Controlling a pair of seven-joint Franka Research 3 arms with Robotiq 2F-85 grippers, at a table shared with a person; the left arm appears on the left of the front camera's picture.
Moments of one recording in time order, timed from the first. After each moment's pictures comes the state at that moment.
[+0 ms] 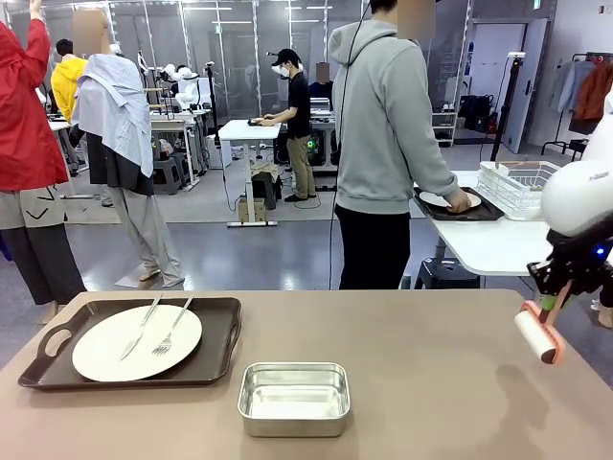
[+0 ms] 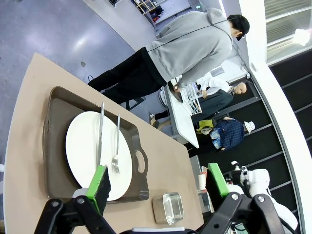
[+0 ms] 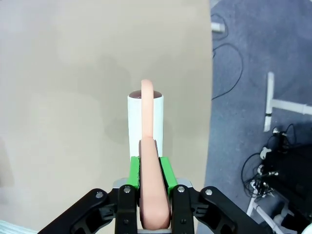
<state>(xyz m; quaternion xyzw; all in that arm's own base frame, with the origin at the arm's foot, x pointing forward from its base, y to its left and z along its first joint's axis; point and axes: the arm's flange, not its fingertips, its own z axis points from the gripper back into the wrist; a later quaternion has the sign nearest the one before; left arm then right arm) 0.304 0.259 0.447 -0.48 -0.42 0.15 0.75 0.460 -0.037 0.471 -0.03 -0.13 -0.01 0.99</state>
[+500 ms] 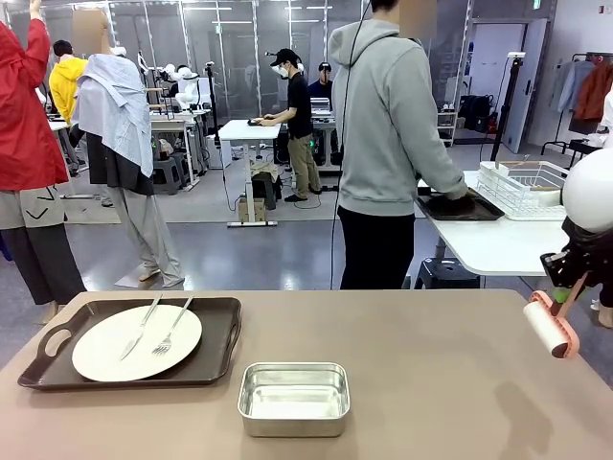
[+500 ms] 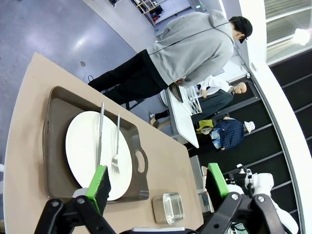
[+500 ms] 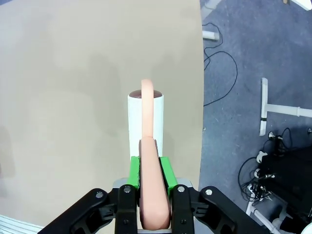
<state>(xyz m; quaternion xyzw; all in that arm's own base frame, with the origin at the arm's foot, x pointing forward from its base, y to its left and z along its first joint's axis) 0.304 0.259 0.447 -0.48 -0.42 0.15 0.75 0.435 -0.034 0.488 -0.03 -0.15 -0.01 0.99</state>
